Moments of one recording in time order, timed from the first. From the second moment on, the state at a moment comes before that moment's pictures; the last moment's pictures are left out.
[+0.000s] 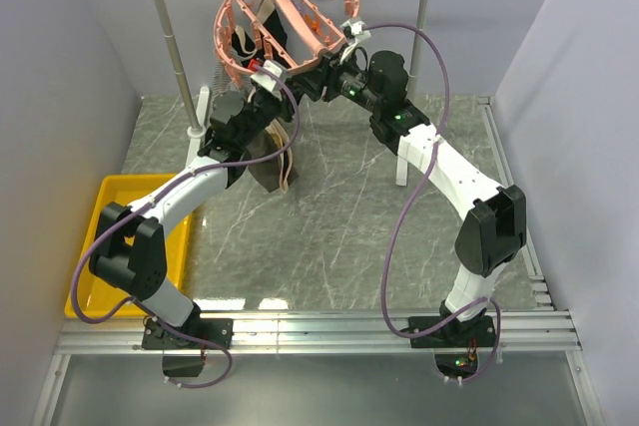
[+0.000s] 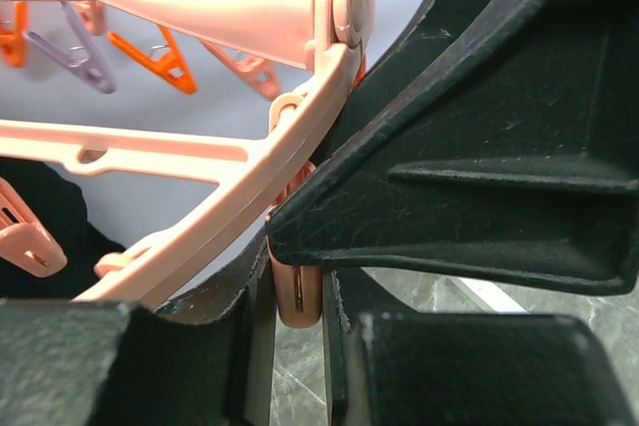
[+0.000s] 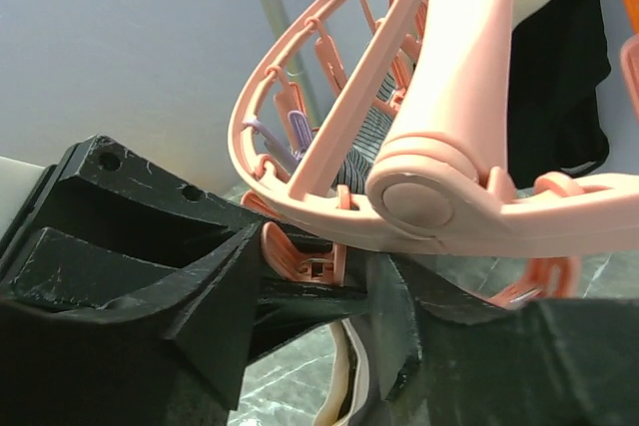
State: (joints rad) left arm -0.45 1.58 1.20 0.62 0.28 0.02; right arm 0.51 1.76 1.65 0.19 -0.40 0.34
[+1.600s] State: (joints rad) left arm -0.63 1.54 1.45 -1.00 0.31 1.65; right arm 0.52 1.76 1.69 0.13 -0.36 0.30
